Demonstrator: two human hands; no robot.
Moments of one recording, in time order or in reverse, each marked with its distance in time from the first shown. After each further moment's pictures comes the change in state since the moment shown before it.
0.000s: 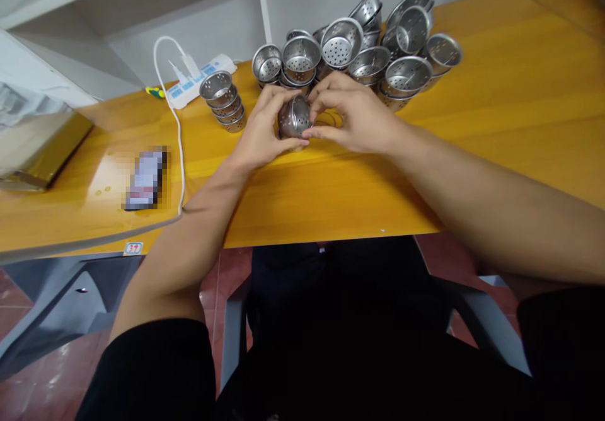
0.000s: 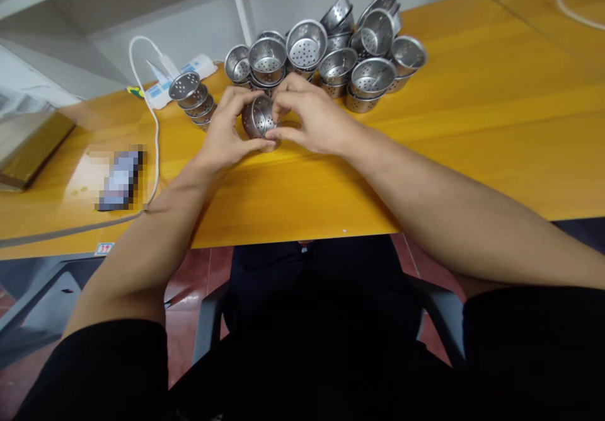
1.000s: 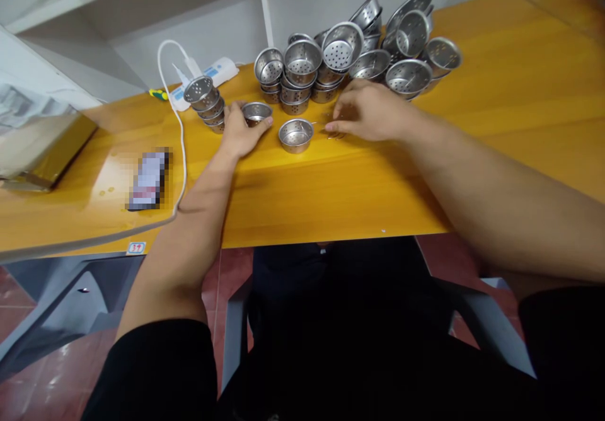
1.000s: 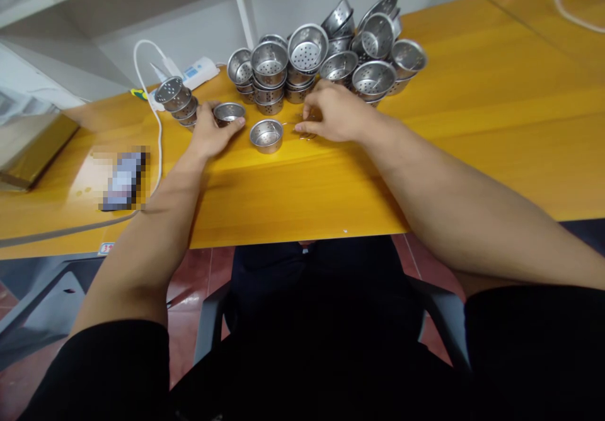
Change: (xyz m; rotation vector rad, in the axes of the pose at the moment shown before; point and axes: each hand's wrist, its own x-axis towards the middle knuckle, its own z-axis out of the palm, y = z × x) left_hand -0.010 -0.111 -0.014 0.033 0.274 -0.541; right_hand 0.000 0.084 -0.010 -0.109 -0.063 0.132
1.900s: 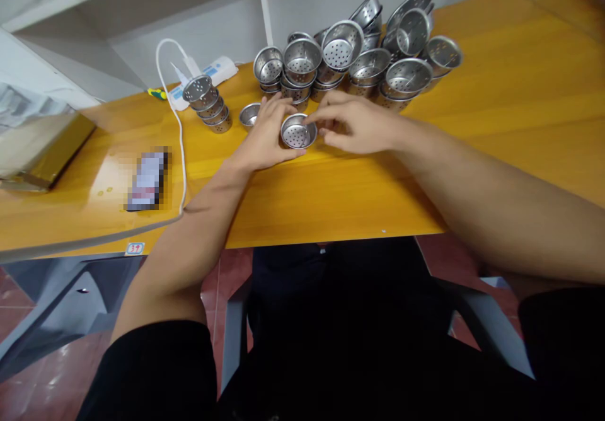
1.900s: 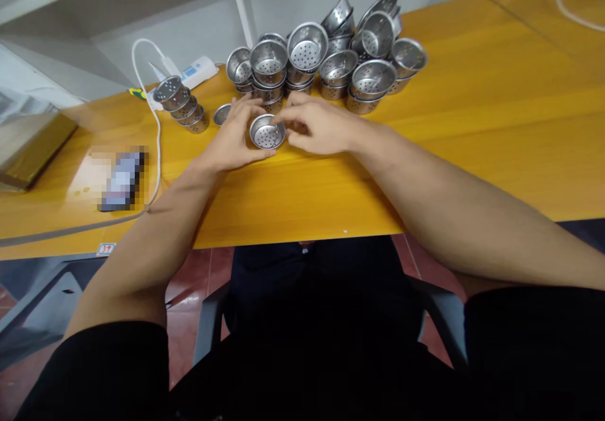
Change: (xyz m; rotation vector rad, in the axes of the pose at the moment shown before) left_hand -0.054 0.100 0.003 0.101 -0.420 0.473; right_hand -0.012 -0.068 -0.003 0.032 -0.115 -0.193
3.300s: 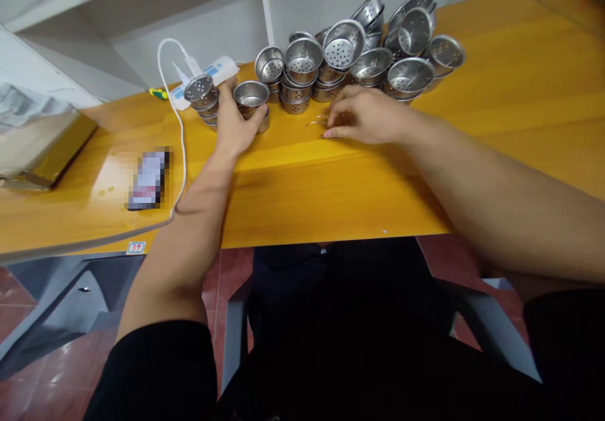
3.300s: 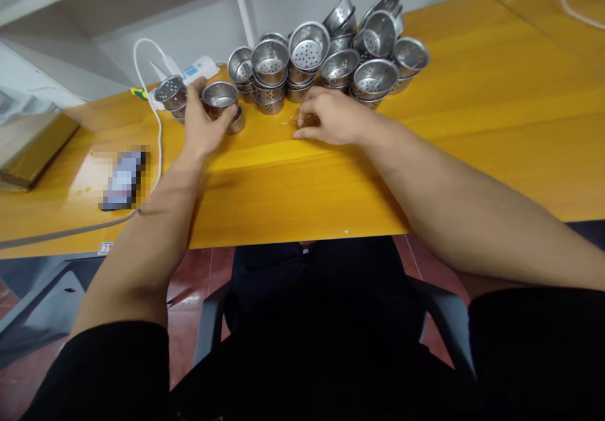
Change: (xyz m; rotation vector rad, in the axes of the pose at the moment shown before) left_hand -0.002 -0.079 -0.026 0.003 0.418 -0.275; right_hand -0.003 0.034 -0.007 -0.004 -0.003 0.159
